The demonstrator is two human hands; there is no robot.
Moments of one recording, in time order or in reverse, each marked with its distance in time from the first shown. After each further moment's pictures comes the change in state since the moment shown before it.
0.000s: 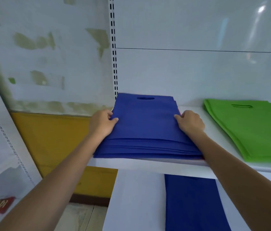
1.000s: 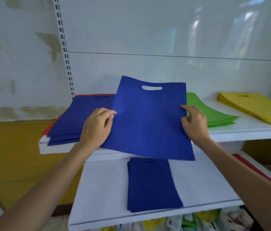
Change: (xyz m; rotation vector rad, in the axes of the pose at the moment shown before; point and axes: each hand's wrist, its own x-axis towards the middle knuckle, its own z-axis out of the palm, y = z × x) left_hand -0.116 0.087 0.025 -0.128 0.205 0.722; right_hand -0.110 0.139 -0.129 0.181 0.381 -0.283
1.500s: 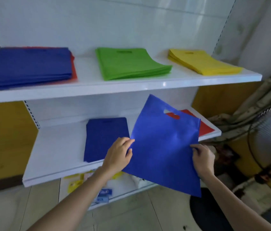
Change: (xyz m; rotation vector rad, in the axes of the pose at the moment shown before) left_hand -0.206 0.194 0.156 -0.283 -0.518 0.044; right_hand -0.261 0.185 -0.136 -0.155 -0.042 0.639
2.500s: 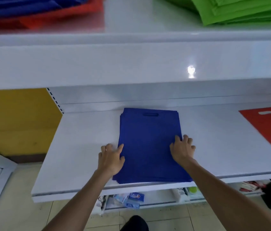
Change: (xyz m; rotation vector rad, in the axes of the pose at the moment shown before) left_hand 0.020 -0.285 0.077 0.353 -0.534 -0.746; right_hand 0.114 -0.061 0.391 -0.622 -0.613 -0.140
